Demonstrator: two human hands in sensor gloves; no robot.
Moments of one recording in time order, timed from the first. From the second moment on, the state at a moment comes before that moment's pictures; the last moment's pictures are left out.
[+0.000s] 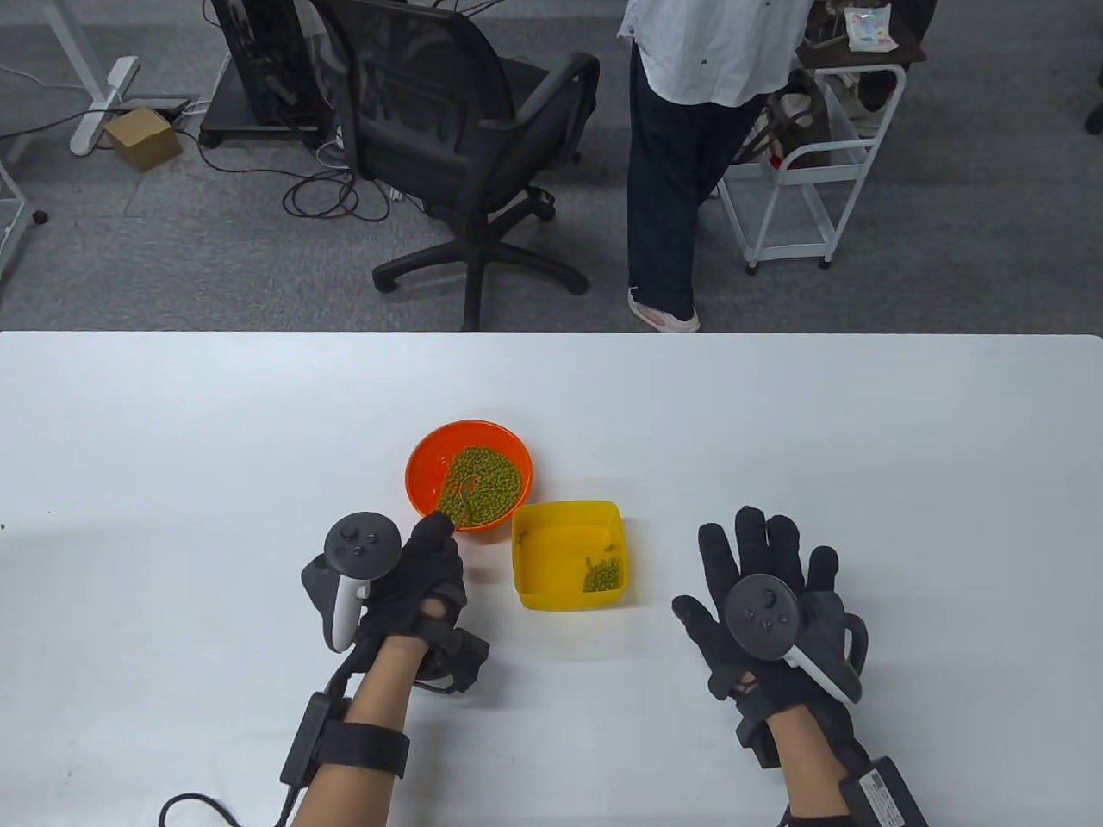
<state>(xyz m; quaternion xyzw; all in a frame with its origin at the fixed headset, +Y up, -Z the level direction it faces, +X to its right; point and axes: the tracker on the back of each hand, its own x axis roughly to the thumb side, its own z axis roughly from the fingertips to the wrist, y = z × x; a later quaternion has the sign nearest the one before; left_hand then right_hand) -0.209 -0.746 -0.305 -0.08 0.11 0.45 0.88 0.179 -0.707 -0.244 0.04 0.02 0.99 0.14</state>
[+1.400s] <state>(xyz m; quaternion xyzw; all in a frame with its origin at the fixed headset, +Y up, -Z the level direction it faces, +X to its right) -0.192 -0.748 -0.304 -0.19 -0.06 0.52 0.83 0.179 -0.708 -0.245 0.04 0.02 0.99 0.14</state>
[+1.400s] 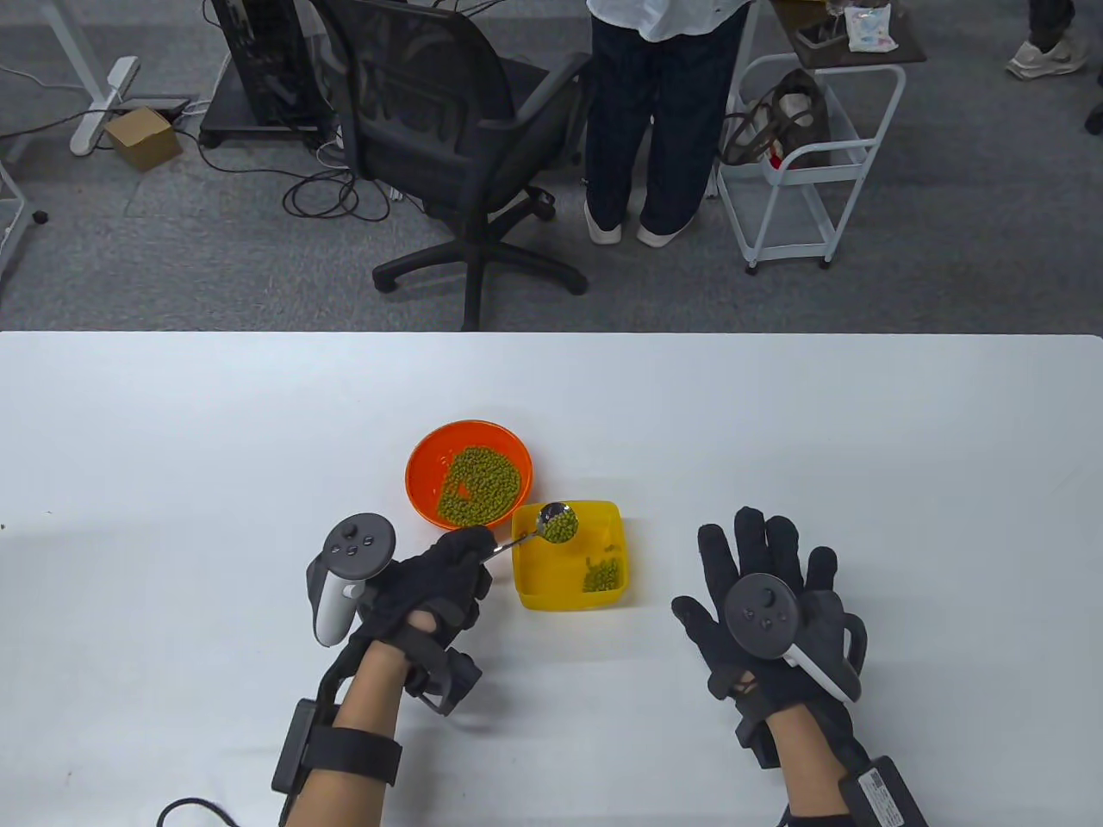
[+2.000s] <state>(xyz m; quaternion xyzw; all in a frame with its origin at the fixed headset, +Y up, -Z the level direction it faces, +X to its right) -0.170 -0.732 -0.300 -0.16 -0.11 0.35 0.92 0.179 -0.708 -0.245 0.04 0.02 0.99 0.14</state>
